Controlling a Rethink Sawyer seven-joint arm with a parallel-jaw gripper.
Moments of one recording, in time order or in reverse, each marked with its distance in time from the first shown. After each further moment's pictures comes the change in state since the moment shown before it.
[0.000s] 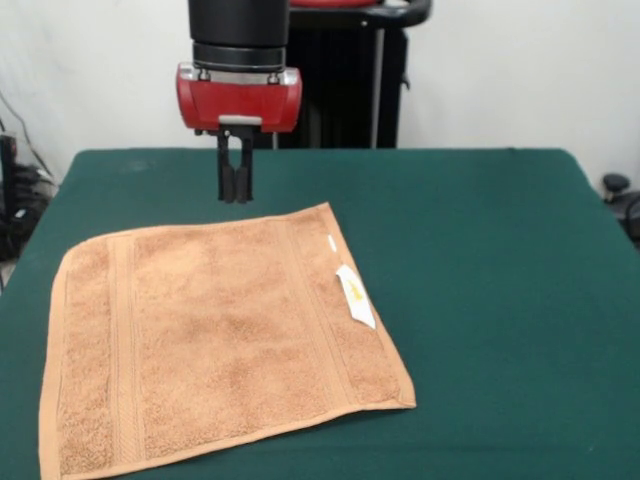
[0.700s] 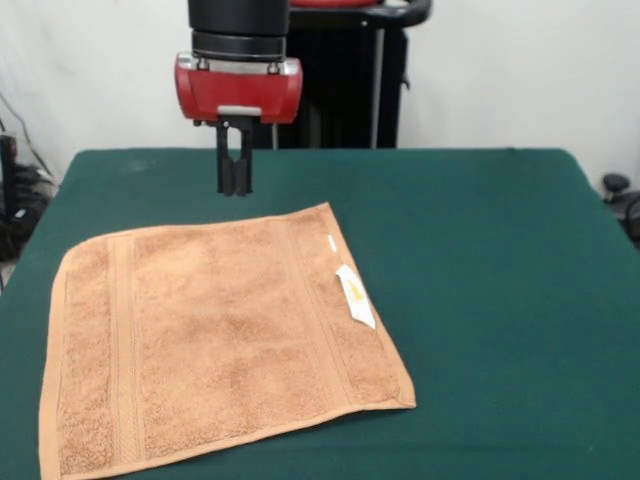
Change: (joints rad) arm 0.006 -0.018 -0.002 0.001 0.014 0.017 0.000
